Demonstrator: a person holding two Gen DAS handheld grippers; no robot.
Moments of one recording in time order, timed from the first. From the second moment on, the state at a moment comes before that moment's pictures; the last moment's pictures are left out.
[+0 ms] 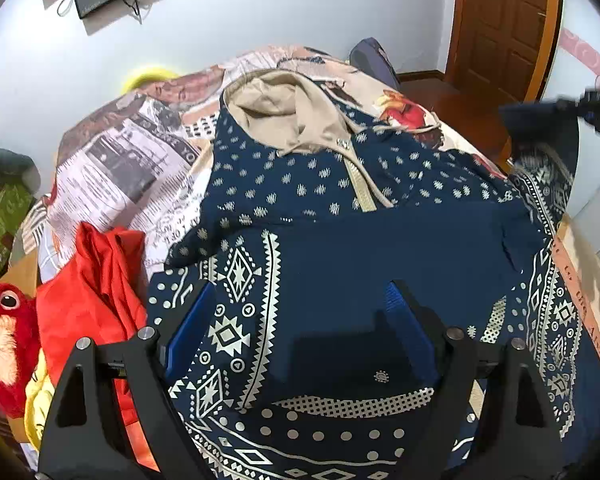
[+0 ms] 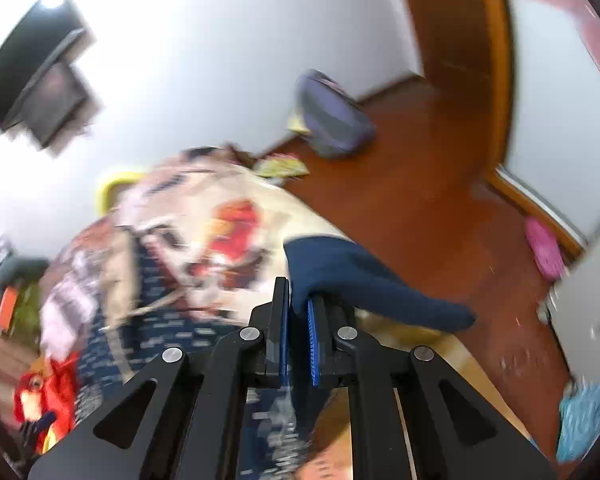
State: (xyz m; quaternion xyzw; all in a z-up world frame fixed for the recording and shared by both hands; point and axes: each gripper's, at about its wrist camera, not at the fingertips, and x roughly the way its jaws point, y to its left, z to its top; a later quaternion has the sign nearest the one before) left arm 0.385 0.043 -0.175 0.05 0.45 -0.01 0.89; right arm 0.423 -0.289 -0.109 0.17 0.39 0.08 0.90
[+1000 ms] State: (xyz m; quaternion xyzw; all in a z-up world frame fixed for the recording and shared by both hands) left arm 0.335 0.058 -0.174 0.02 0.47 -0.02 0.88; right arm 0.336 -0.116 -0.190 0.00 0.59 0.25 0.77
